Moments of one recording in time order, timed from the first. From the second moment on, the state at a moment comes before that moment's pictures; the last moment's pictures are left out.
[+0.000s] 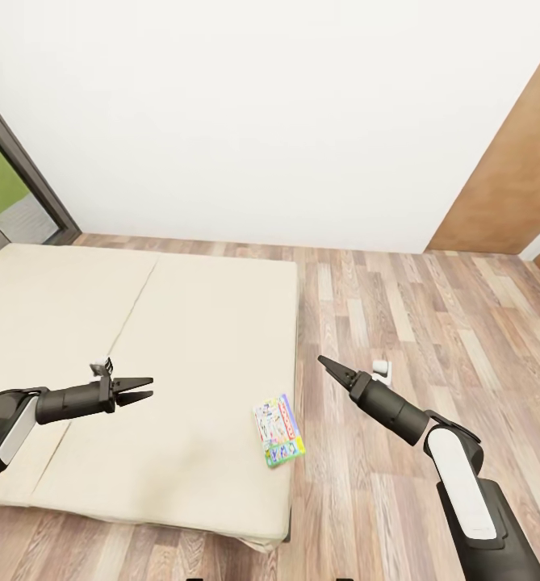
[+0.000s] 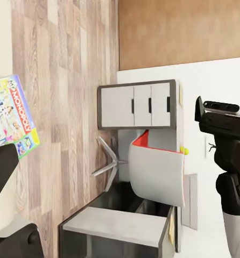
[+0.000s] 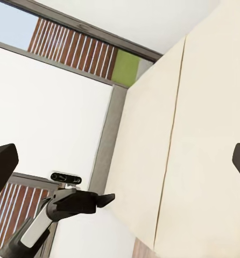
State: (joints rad) left arm -0.70 0.48 0.02 -0.87 0.41 0.98 -1.34; right arm -0.36 -0.03 -0.08 -1.57 -0.90 0.78 0.51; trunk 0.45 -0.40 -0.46
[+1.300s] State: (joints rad) left arm -0.70 0.48 0.02 -0.87 0.41 0.98 -1.34; right arm -0.36 -0.03 -0.08 -1.57 -0.90 0.78 0.51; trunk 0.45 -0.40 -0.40
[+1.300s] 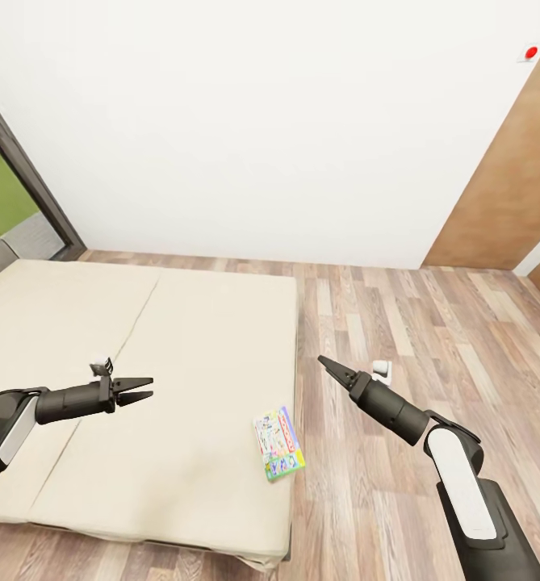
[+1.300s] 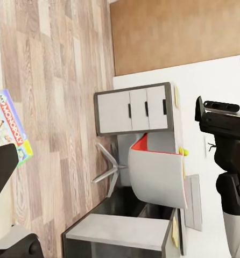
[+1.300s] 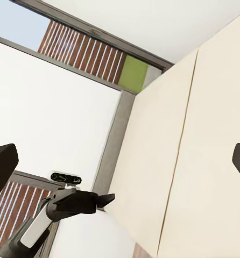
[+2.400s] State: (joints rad) left arm -0.70 0.48 0.02 -0.87 0.41 0.98 -1.34; right arm -0.36 -0.03 -0.08 -1.57 -0.90 0.78 0.51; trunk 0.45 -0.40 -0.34
